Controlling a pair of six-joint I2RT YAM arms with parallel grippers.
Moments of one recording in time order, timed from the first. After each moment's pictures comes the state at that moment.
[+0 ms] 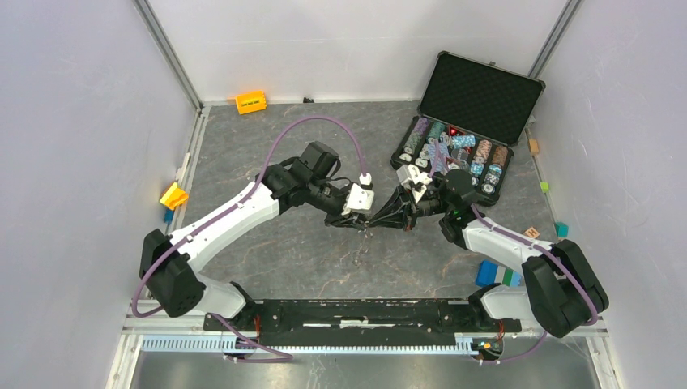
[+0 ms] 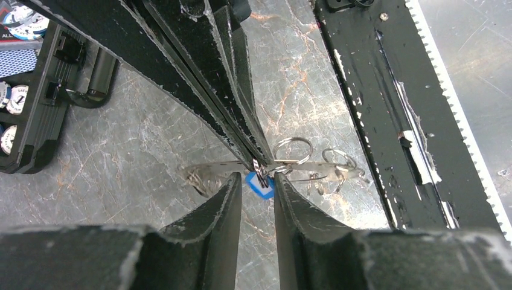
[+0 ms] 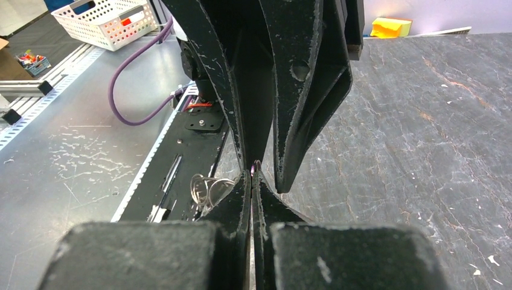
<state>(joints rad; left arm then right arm) -0.76 1.41 1.24 -0.71 0.81 0.85 0.48 1.29 0.54 0.86 -1.28 0.21</state>
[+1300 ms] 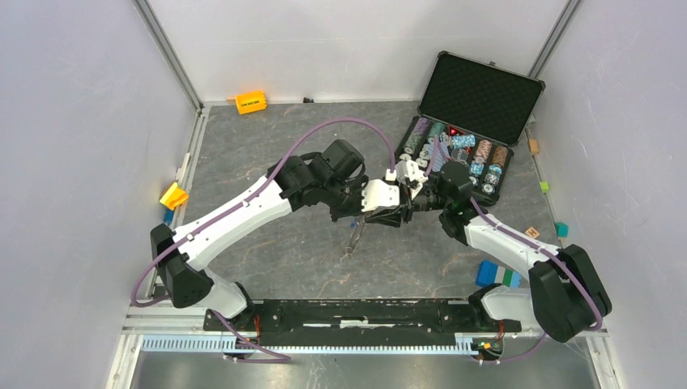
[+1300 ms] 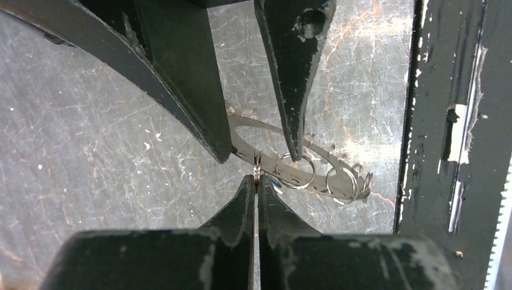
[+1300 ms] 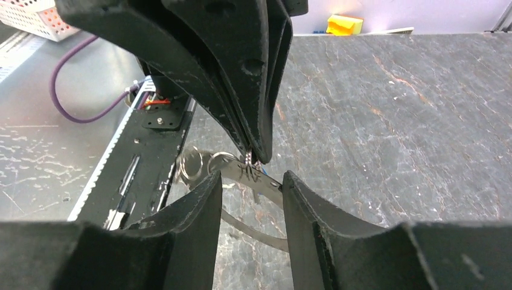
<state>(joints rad) -0.92 1.49 1.51 -0.97 0.28 0.65 0.48 1.26 0.62 0.58 -1.17 -0.04</state>
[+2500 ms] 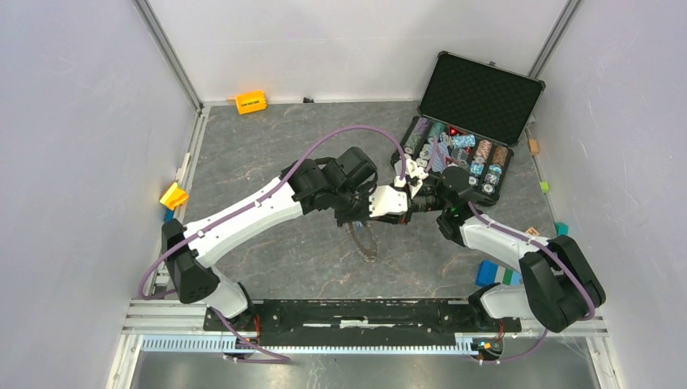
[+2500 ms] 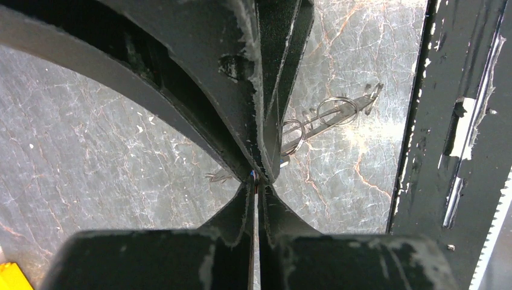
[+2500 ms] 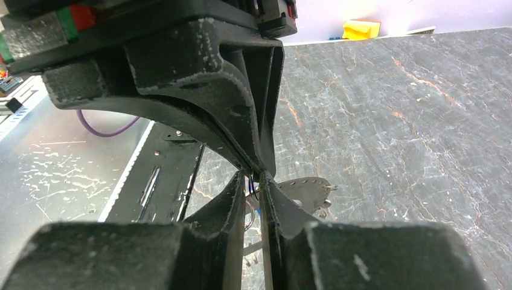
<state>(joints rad) -1.00 1.55 1.56 -1.02 0.14 0.58 0.48 1.32 0.57 0.85 -1.18 0.20</state>
